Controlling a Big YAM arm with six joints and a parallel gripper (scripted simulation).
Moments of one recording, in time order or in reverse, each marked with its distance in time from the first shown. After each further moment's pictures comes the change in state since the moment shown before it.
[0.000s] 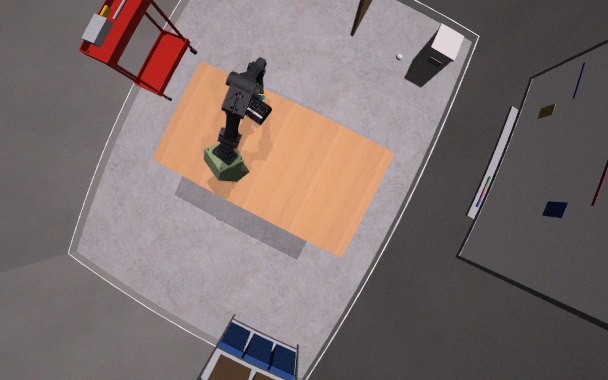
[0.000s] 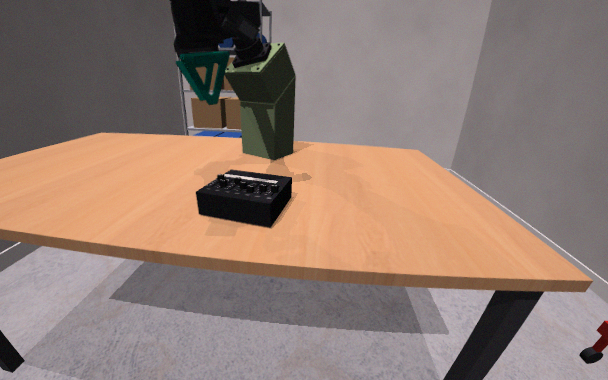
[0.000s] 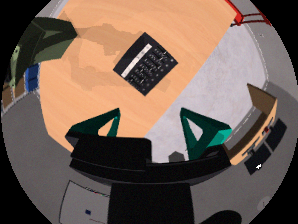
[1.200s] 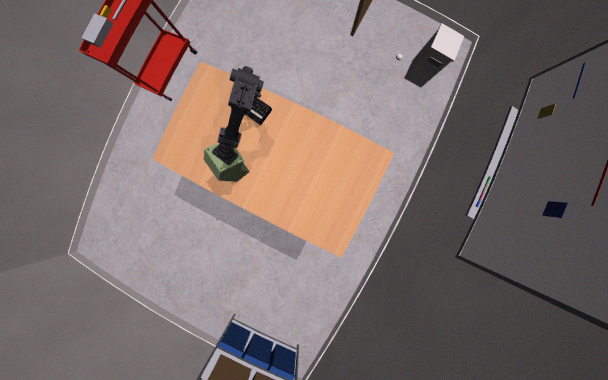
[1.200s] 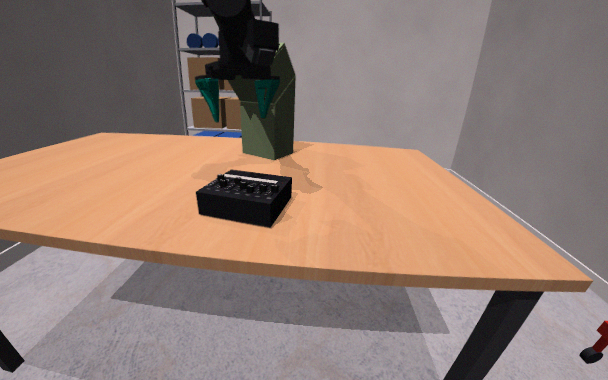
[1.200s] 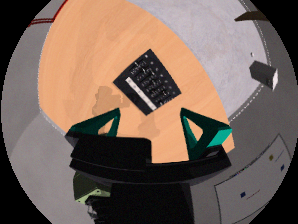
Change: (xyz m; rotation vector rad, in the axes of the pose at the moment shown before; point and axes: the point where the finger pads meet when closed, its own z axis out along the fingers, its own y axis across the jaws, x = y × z) arm -0.057 0.011 0.042 0.104 0.049 1.408
